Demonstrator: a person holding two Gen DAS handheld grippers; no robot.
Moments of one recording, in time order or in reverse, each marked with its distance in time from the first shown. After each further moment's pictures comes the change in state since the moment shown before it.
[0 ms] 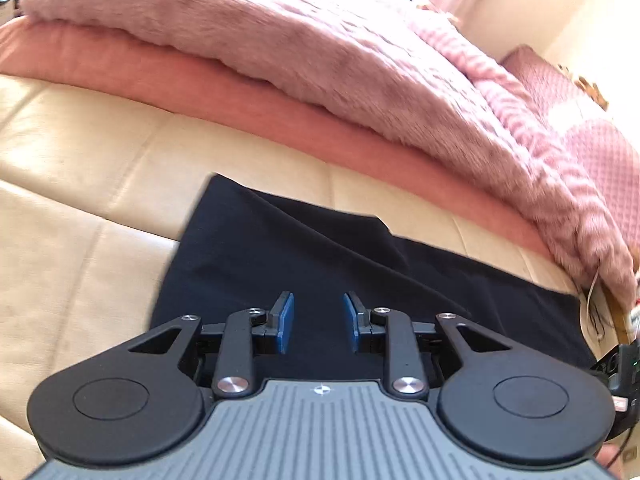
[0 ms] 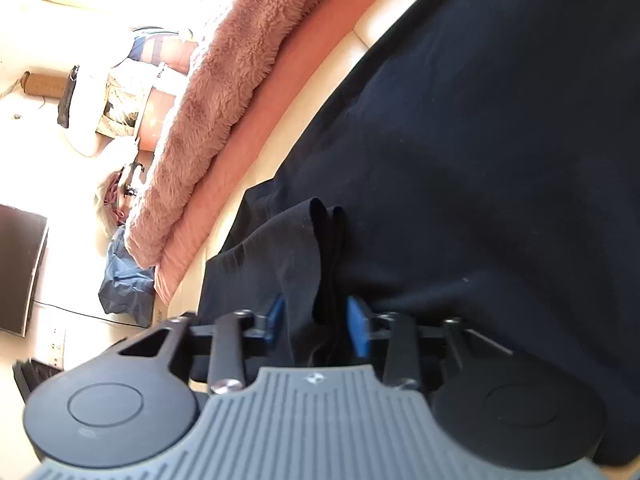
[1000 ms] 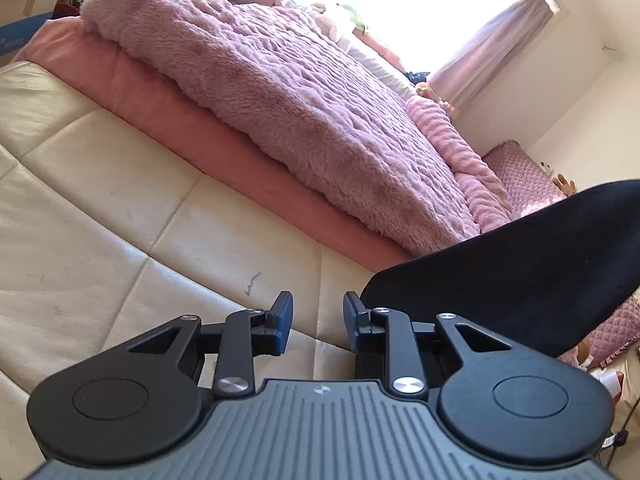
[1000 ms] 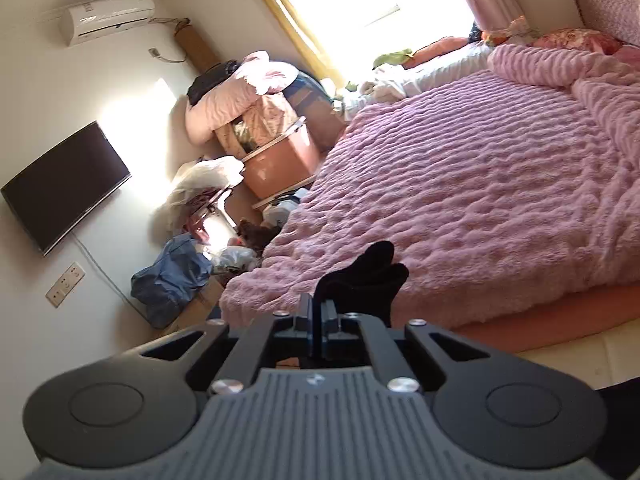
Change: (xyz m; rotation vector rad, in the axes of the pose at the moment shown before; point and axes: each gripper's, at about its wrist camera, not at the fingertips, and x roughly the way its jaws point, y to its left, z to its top) left arm -0.070 0.032 0.009 -0.163 -0.184 -0.123; right arm -0.206 0.332 0.116 -0.603 -0.266 0.016
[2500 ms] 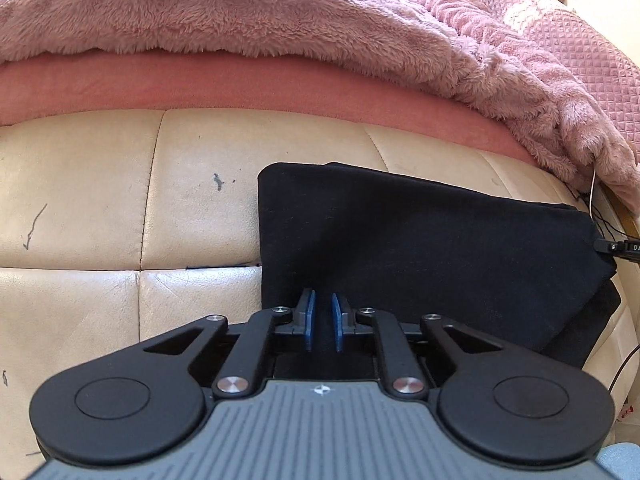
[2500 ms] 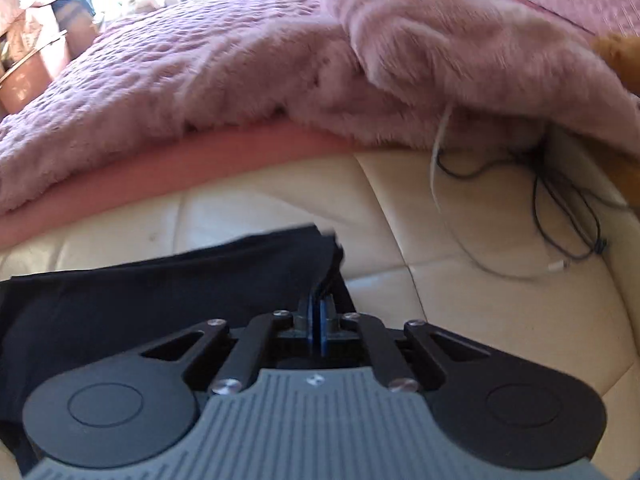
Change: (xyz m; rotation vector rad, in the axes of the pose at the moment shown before) left arm 0.182 -0.124 -0.086 0.410 0.372 0.093; right arm -0.002 -0.437 -0.175 0.009 0.217 -0.689
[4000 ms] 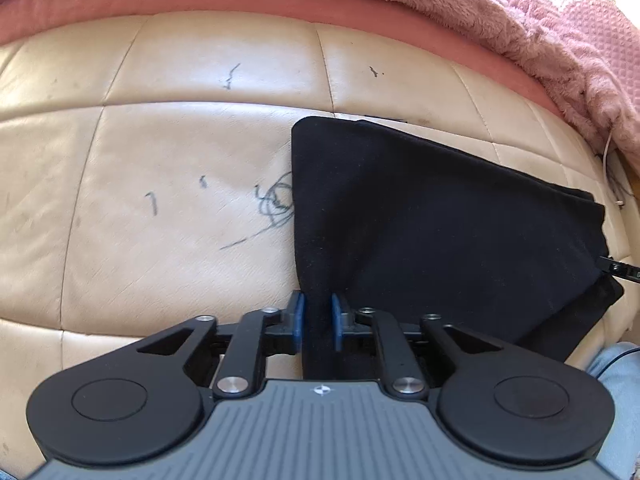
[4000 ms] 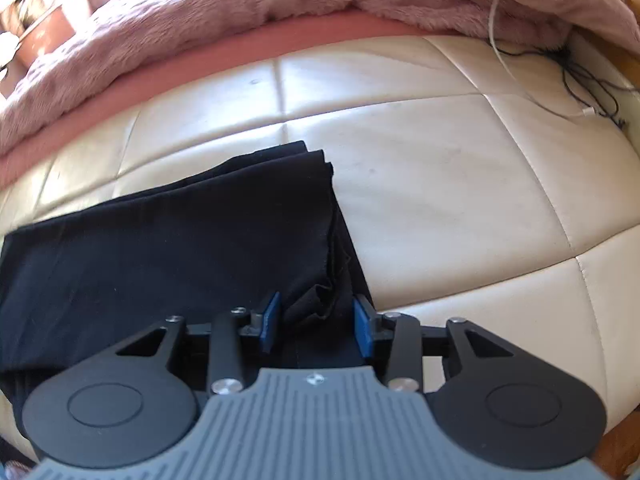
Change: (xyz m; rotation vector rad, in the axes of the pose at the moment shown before) left arm -0.094 0.097 -0.074 -0.085 0.177 0.038; right arm -0.051 0.086 -0.119 -0.033 0.160 0.071
